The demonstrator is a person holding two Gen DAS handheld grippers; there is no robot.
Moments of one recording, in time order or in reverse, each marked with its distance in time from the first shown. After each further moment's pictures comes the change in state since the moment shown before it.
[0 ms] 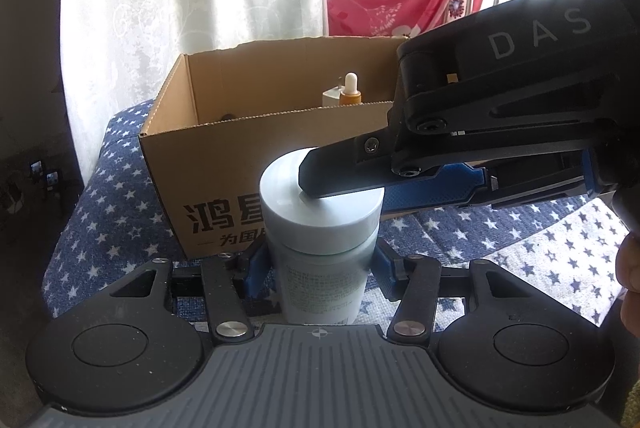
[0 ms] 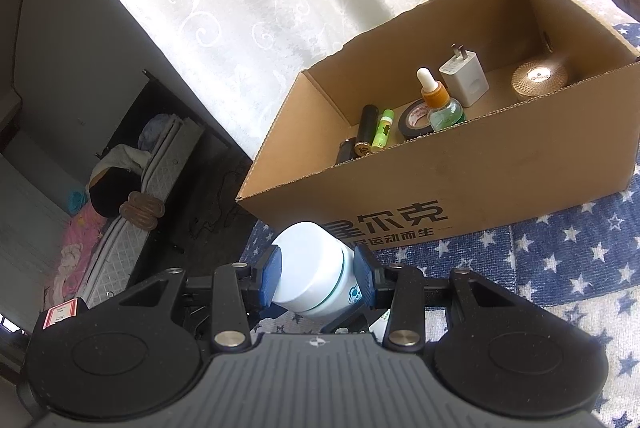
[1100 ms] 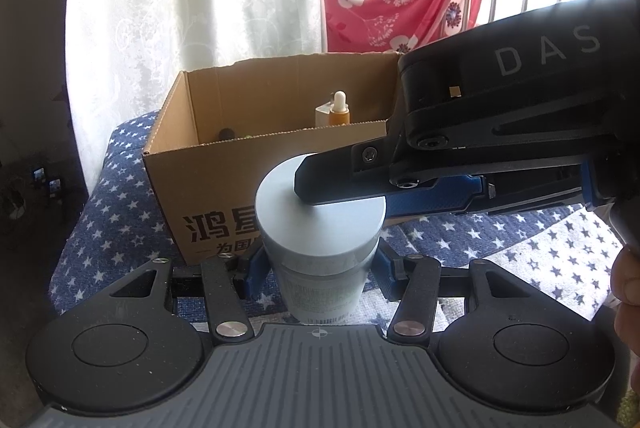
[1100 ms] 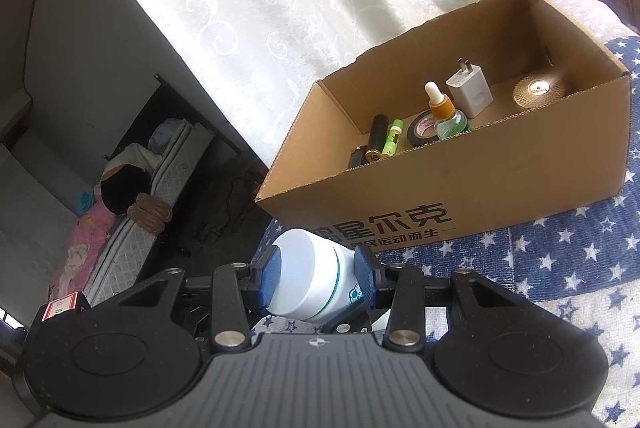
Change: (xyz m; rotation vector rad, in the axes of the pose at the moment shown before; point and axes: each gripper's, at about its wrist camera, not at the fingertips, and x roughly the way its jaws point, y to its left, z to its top) left arm -0.014 -0.011 0.003 0.000 -0.028 0.005; right arm -0.019 0.005 -0.003 -0.017 -0.031 0.020
